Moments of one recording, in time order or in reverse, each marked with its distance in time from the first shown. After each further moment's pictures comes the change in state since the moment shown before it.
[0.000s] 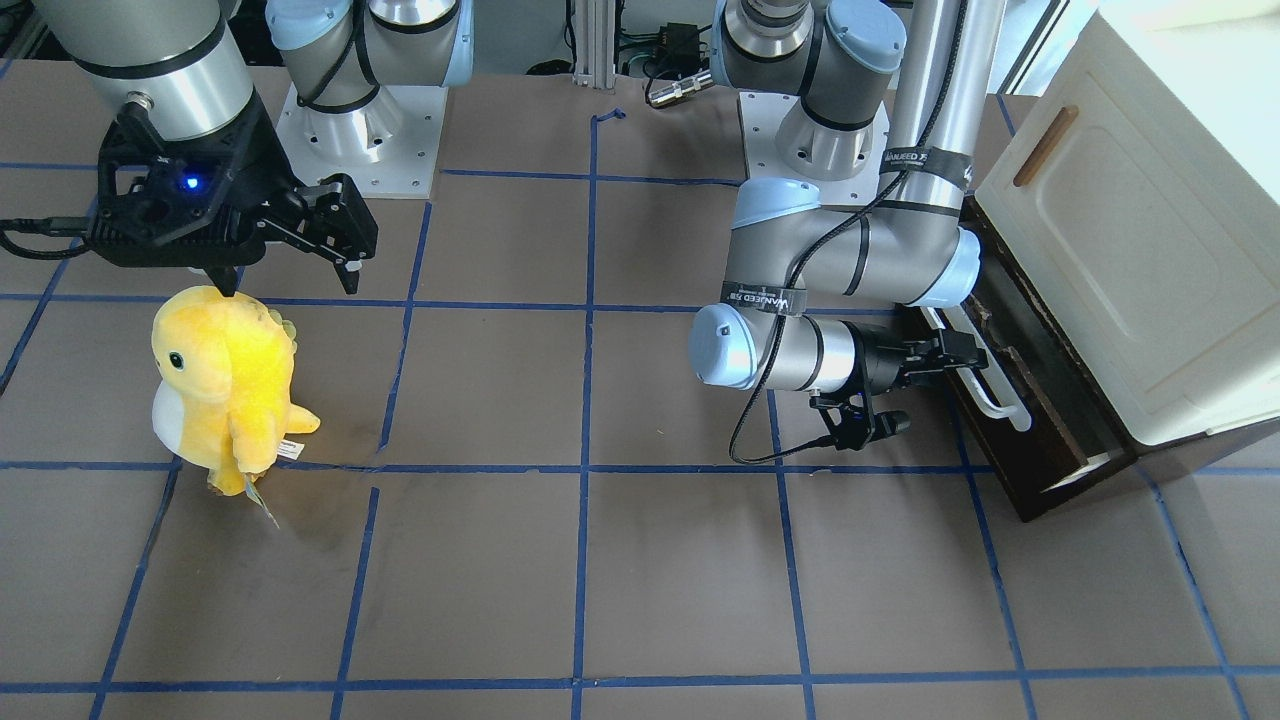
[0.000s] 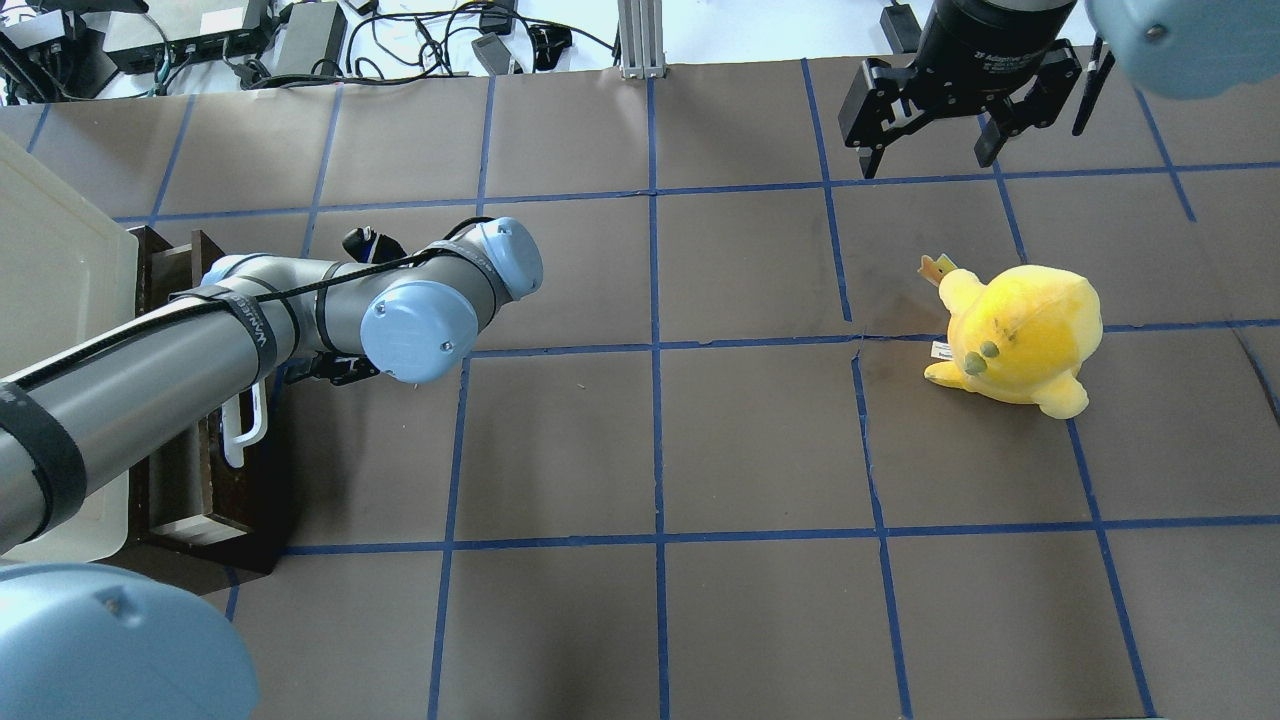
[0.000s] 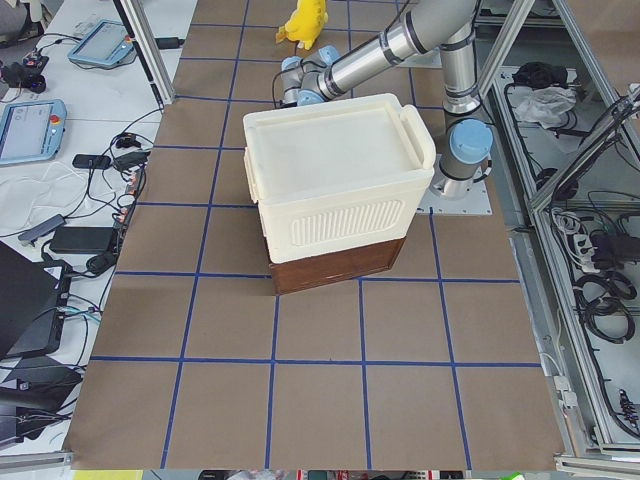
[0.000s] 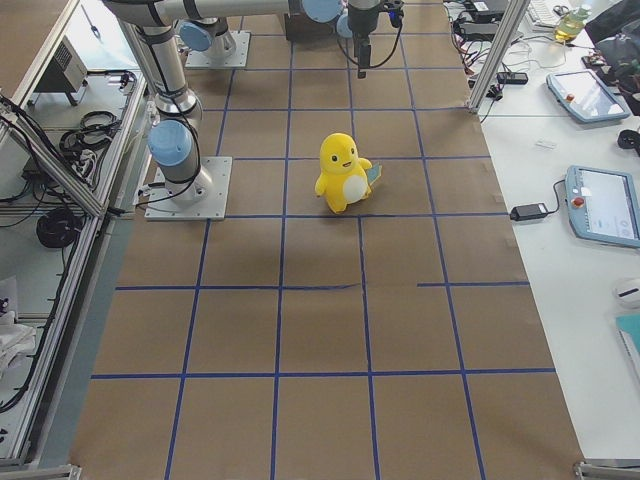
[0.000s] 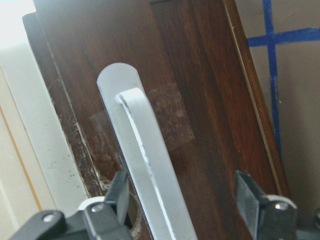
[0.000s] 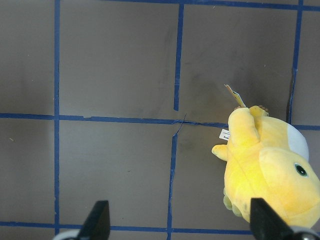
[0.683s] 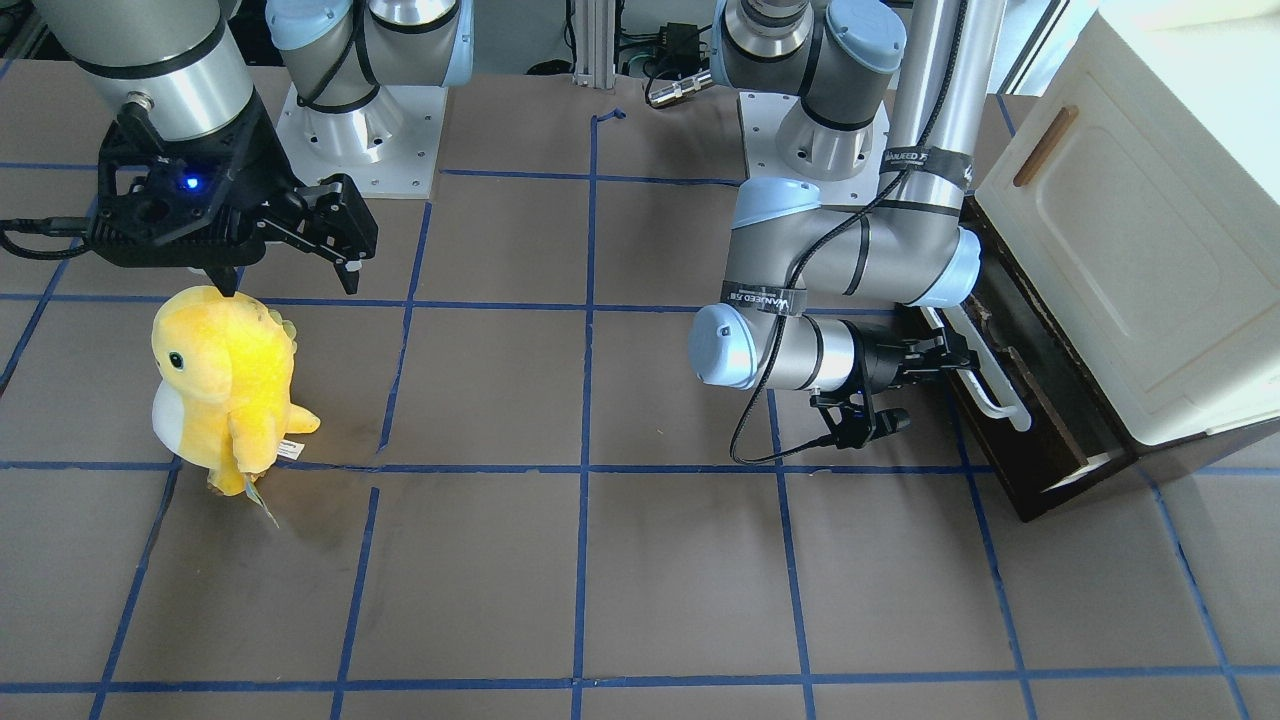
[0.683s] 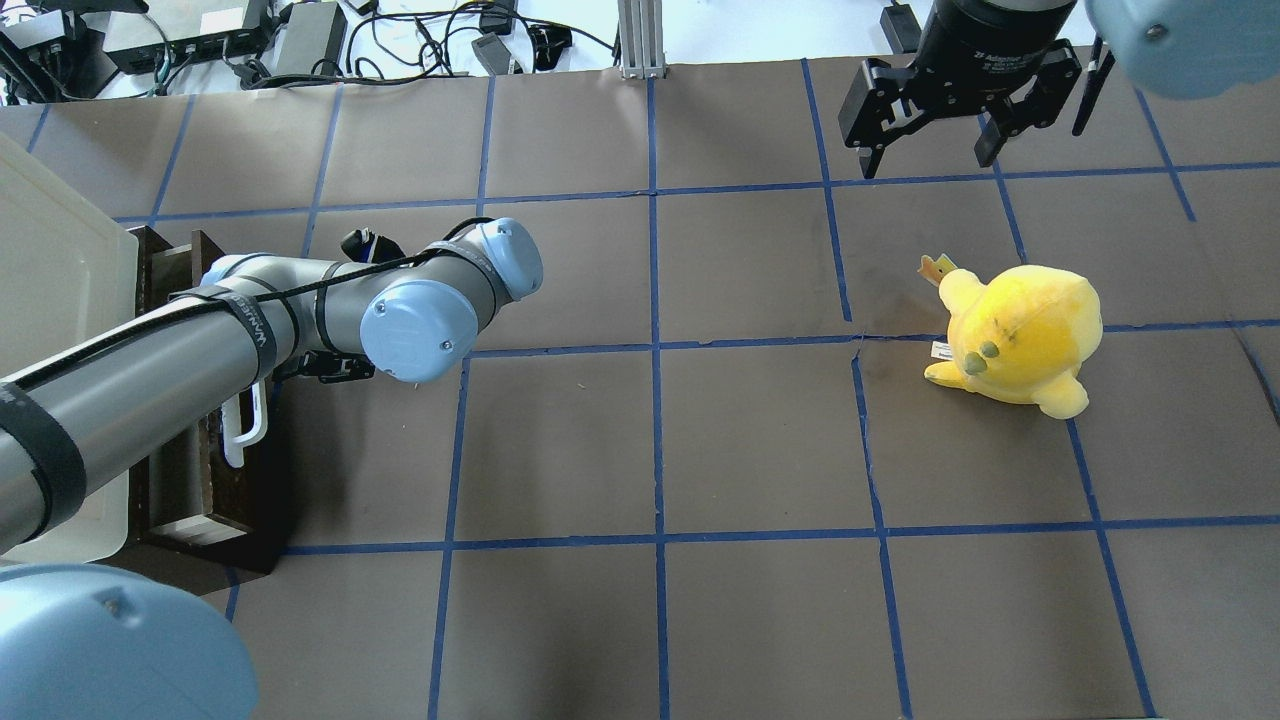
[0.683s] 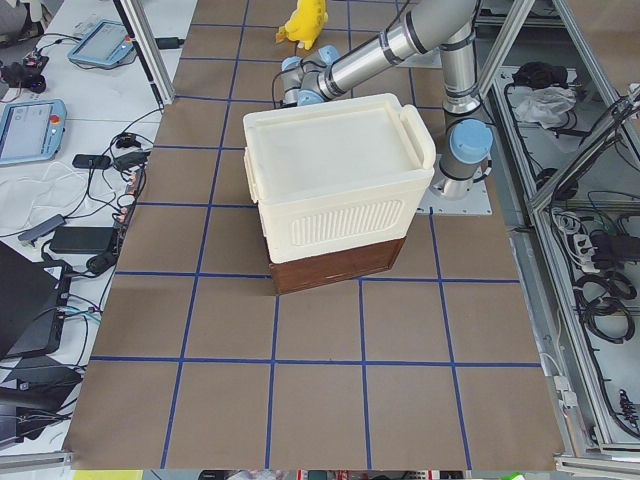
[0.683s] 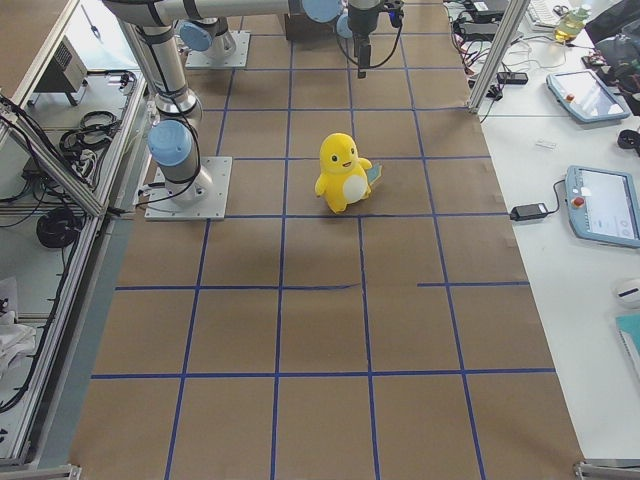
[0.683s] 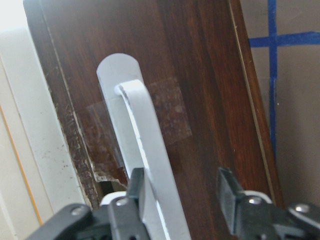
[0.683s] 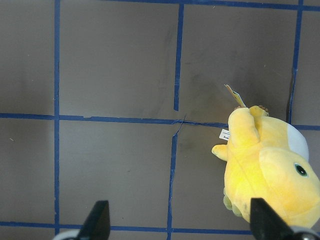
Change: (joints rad) left arm 0.000 0.000 0.001 -0.015 -0.005 -0.011; right arm 0.000 0.000 0.000 0.000 0.000 0.000
